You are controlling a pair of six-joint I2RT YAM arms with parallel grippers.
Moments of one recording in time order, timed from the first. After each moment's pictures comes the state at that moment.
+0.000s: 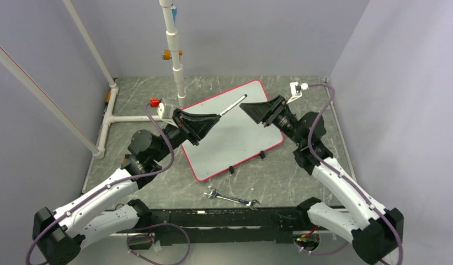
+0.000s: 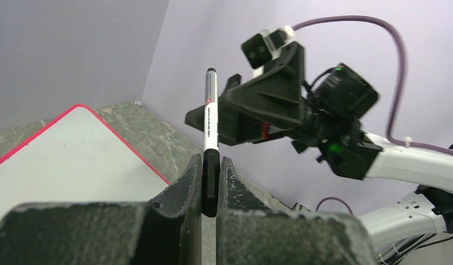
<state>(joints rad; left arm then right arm) -0.75 0.91 0.70 0.58 0.18 -0.51 0.52 0.94 0.78 0.40 -0.28 0.97</state>
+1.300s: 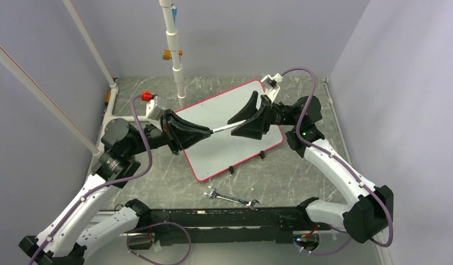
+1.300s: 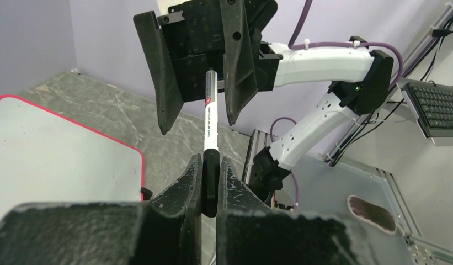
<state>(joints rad) -0.59 0.78 0.95 0.11 0.68 -0.46 0.47 1.17 0.98 0.63 -1.15 0.90</state>
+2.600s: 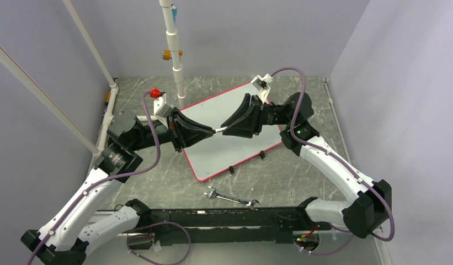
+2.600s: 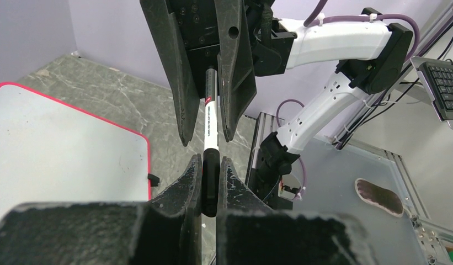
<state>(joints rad) -0.59 0.86 1.03 -0.01 0.73 -0.36 0.56 1.21 1.05 0.53 -1.13 0.80</state>
